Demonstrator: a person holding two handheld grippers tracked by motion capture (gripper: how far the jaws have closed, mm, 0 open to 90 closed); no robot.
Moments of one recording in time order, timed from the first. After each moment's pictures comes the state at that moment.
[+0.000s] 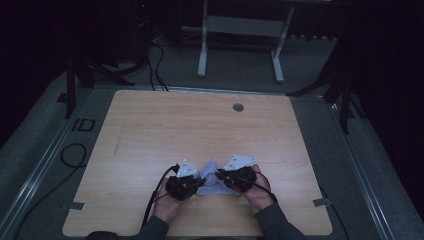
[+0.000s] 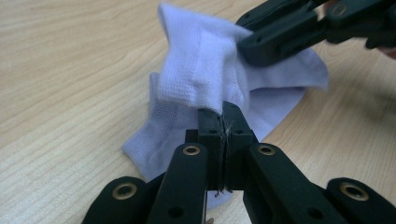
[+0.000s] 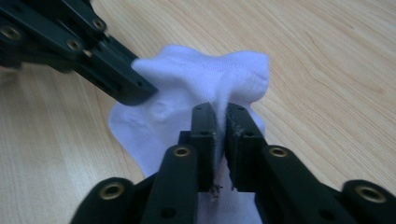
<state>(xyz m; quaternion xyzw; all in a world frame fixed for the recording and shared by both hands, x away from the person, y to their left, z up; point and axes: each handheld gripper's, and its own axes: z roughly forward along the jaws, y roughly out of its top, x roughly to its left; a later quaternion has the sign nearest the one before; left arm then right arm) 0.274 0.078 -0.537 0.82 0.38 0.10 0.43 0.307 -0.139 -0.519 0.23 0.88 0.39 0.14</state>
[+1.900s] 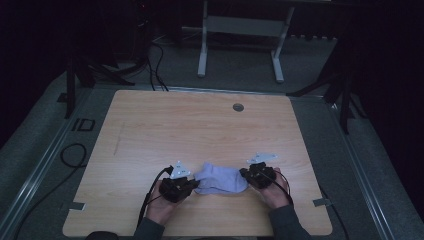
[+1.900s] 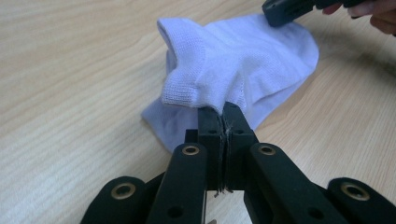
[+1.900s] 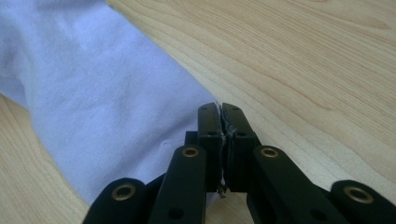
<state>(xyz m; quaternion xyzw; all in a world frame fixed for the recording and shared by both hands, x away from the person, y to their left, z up) 0.267 0.095 -0.537 0.82 0.39 0.09 0.41 0.326 -0.199 -0.541 0.37 0.86 0.33 0.14</state>
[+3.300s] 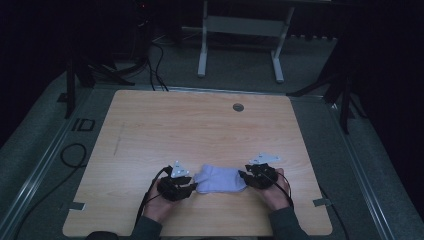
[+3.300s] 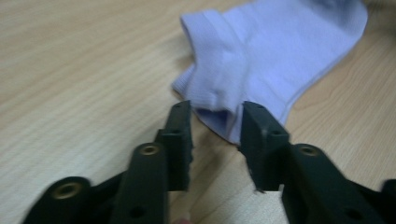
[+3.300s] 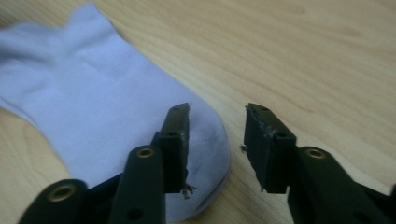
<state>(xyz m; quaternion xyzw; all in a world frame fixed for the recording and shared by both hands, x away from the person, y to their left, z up) 0.275 0.104 -0.545 0.83 0.41 0.11 0.38 0.322 -0.205 -0.540 0.38 0.84 0.35 0.17</state>
